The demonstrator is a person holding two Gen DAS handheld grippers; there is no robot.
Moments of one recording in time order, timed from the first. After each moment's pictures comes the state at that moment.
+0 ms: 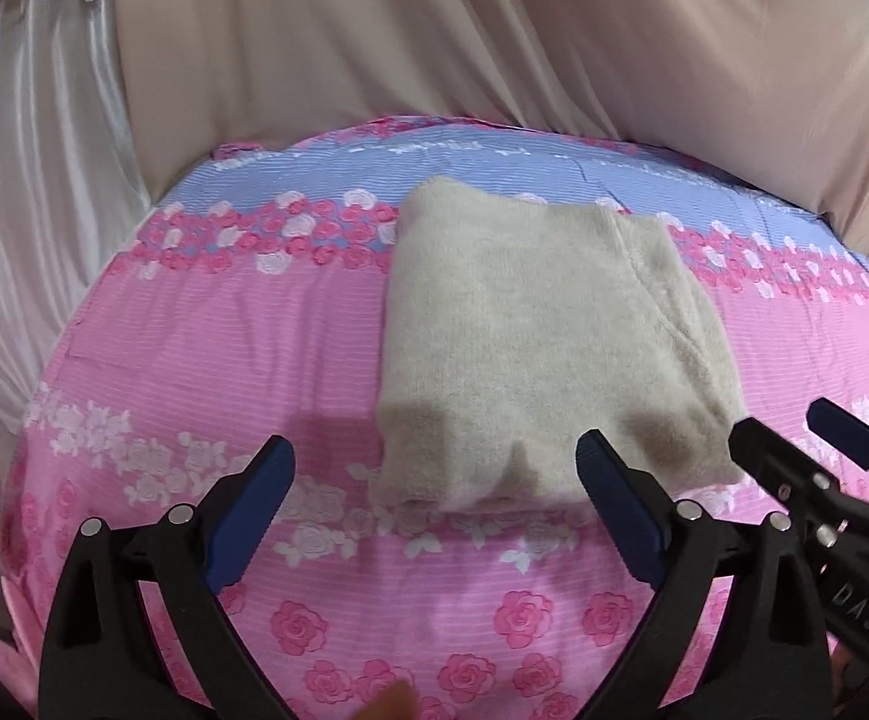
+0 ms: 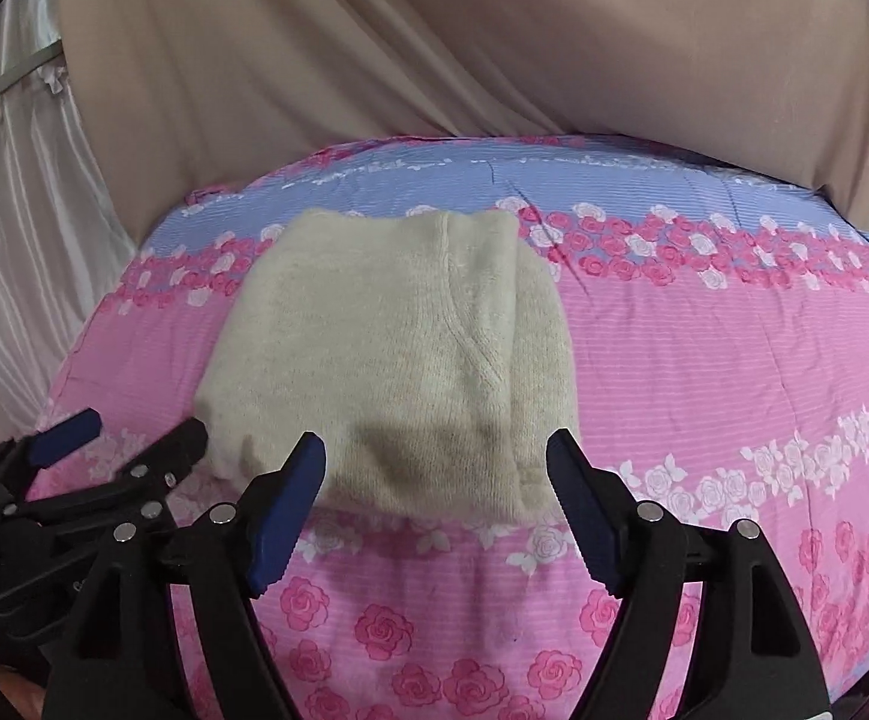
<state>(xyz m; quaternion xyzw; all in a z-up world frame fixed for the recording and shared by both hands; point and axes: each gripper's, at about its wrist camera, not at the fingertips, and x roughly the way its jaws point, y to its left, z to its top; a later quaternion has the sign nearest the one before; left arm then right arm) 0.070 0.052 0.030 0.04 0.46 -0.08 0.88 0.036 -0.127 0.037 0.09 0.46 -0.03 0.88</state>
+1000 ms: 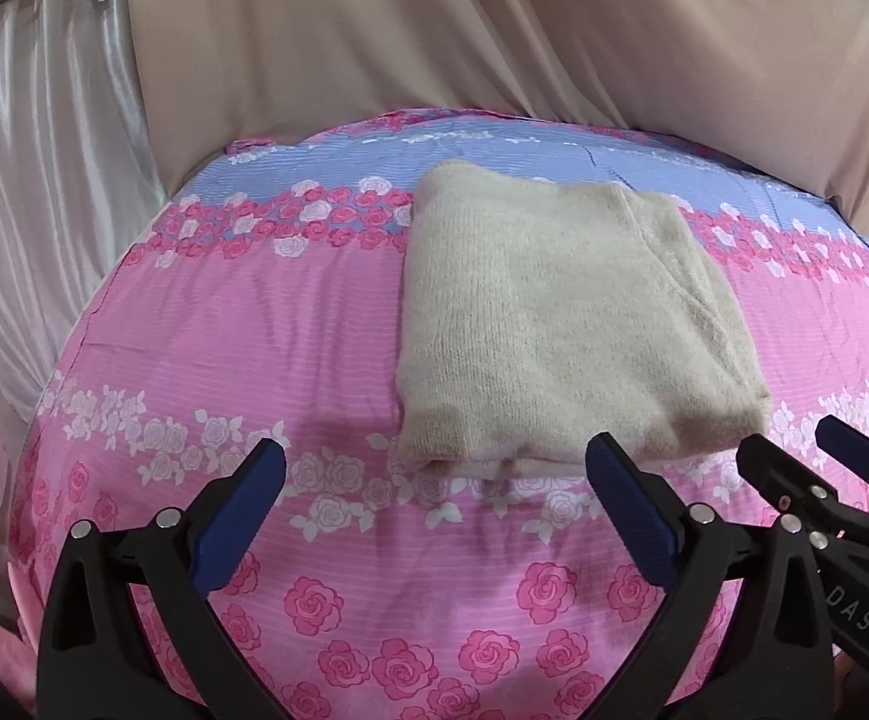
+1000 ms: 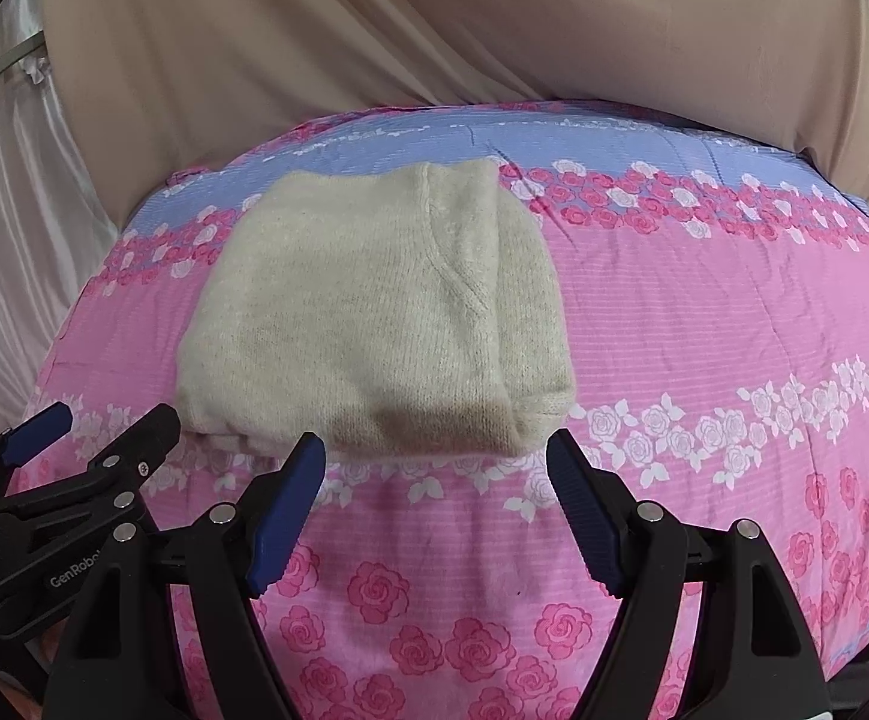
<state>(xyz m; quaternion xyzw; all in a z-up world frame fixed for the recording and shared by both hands) 0.052 0.056 0.022 0.05 0.46 -0.06 0.89 0.020 -0.121 0.017 0.10 0.48 -0.06 0.87</state>
